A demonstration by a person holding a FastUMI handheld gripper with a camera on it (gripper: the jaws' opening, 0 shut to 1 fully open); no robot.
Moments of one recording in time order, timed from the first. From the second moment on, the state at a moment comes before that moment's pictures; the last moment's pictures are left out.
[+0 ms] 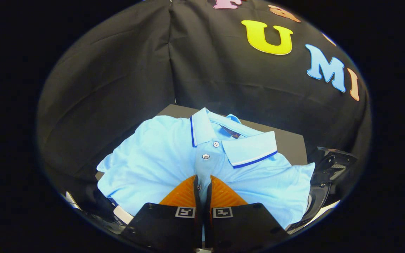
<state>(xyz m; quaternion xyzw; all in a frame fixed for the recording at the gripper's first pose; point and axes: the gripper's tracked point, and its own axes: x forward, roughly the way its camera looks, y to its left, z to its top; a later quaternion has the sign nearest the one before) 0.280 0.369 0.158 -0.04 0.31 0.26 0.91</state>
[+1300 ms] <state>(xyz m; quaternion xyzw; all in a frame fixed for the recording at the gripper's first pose) 0.276 0.141 0.293 0.07 0.16 0.20 0.96</state>
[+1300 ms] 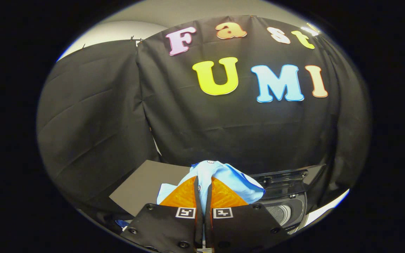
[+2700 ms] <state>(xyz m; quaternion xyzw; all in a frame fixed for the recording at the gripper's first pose) 0.287 -0.052 0.207 0.09 0.20 0.14 0.96</state>
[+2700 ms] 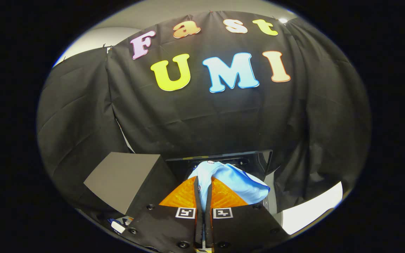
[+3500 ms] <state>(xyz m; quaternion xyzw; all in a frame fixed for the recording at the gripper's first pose) 0.342 -0.026 0.049 0.05 0.30 0.15 0.94</state>
